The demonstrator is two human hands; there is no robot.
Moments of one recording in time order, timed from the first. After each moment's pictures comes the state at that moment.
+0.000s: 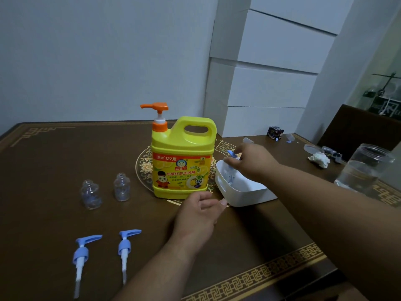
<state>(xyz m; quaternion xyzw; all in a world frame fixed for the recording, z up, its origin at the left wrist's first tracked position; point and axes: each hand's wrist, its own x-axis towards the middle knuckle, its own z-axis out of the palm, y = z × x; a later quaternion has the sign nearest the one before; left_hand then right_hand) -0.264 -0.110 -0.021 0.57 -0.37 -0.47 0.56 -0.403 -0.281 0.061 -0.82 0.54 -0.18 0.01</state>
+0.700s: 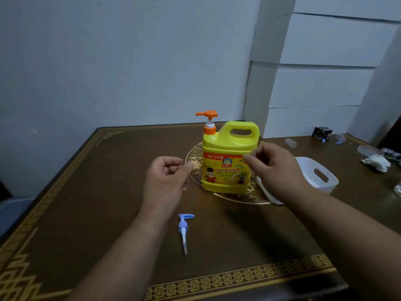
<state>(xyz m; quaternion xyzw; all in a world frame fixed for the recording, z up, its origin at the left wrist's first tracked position) -0.145 -0.020 0.072 0.61 -0.33 -0.24 0.68 -0.355 -0.141 0.099 -0.78 0.42 -0.39 0.25</state>
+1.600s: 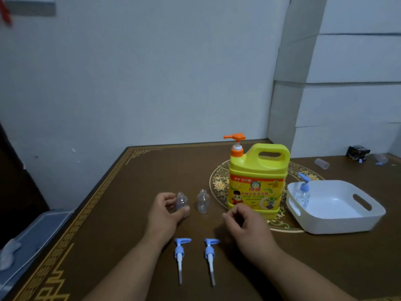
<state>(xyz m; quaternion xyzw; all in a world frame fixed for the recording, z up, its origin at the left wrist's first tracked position) -0.030 -0.037 -0.026 0.74 -0.34 -0.17 0.56 -0.268 -0.101 0.003 -0.77 0.38 -0.35 0.37</state>
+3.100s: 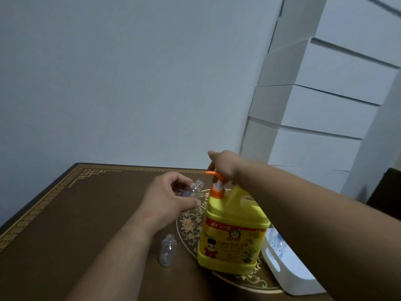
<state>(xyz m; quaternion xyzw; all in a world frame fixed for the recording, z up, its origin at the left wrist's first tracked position) -0.054 -0.125 0.111 0.62 -0.49 -0.21 0.58 -0.181 -0.247 0.204 -0.79 0.52 -0.14 0.28</state>
